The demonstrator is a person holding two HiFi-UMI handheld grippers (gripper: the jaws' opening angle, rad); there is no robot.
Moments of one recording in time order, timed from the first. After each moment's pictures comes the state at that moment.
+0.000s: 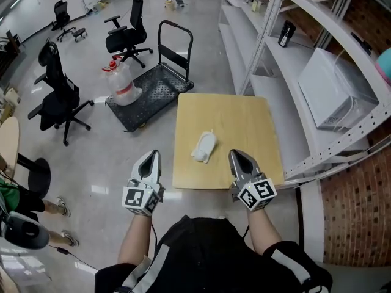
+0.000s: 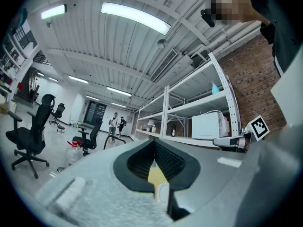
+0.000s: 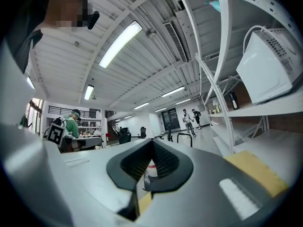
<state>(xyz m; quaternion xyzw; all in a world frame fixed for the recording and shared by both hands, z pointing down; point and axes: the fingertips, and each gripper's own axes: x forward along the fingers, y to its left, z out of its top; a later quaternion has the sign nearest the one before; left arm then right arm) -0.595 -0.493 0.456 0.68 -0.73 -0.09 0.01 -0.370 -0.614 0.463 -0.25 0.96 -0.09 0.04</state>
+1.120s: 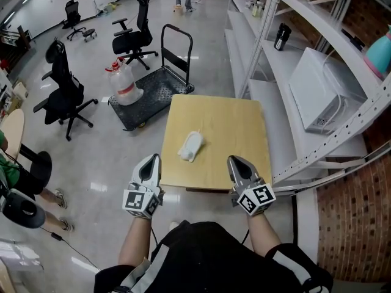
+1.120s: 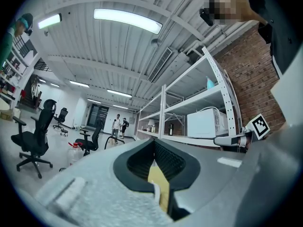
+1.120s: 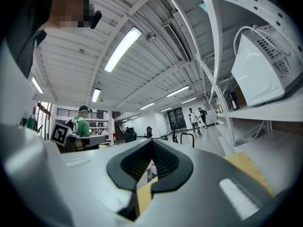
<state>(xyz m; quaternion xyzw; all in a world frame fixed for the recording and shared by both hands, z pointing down) -0.506 -0.498 0.454 0.66 -0.75 -0.07 0.00 -0.288 -0.623 0.466 -0.21 0.97 -0.09 0.04</state>
